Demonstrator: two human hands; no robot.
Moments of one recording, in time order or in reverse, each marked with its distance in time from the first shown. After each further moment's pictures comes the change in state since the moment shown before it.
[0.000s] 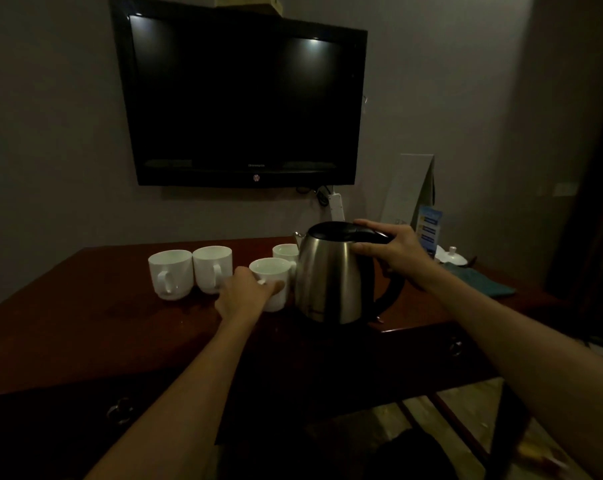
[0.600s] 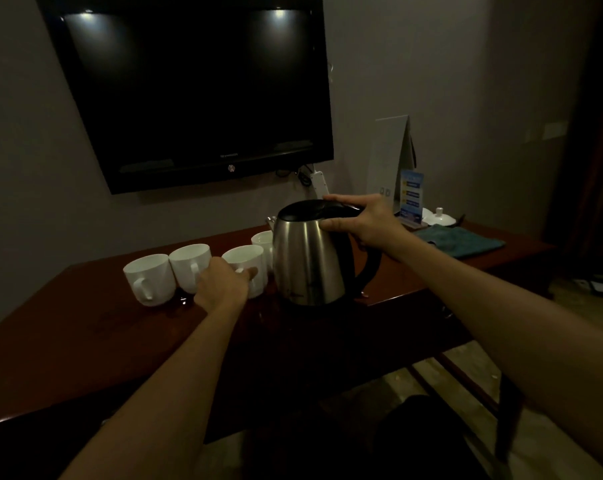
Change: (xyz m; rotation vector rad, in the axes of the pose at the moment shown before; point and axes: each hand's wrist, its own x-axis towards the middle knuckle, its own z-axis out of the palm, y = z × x) left_hand -0.001 0.018 0.009 0.091 0.155 -0.073; right_hand -0.006 -0.002 0.000 0.033 0.026 -0.036
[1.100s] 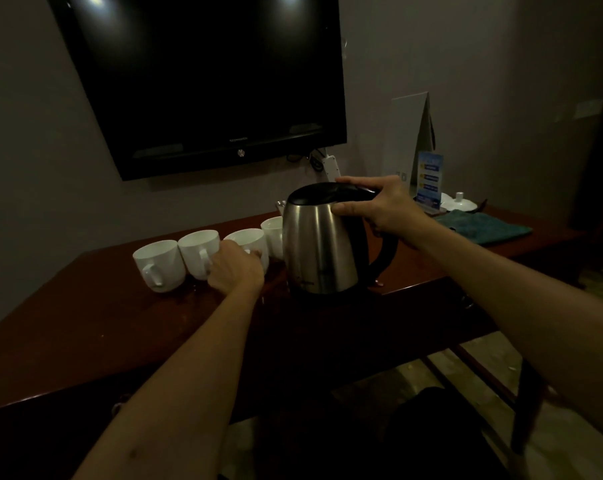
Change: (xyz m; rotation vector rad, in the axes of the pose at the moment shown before) left_hand 0.007 0.012 0.015 0.028 0.147 -0.086; right_hand 0.002 0.003 0.000 -0.013 -0.006 -0.021
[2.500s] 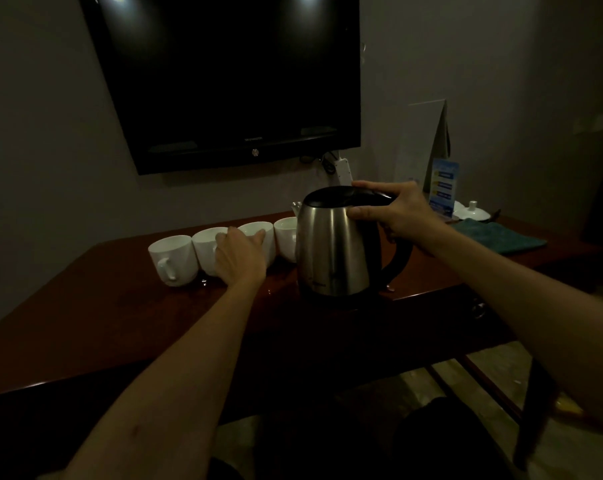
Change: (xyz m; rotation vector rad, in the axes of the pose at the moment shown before) left_hand 0.018 -0.004 -0.009 -0.013 0.064 0.101; right_hand 0.001 -0.002 0.002 0.016 -0.012 0.007
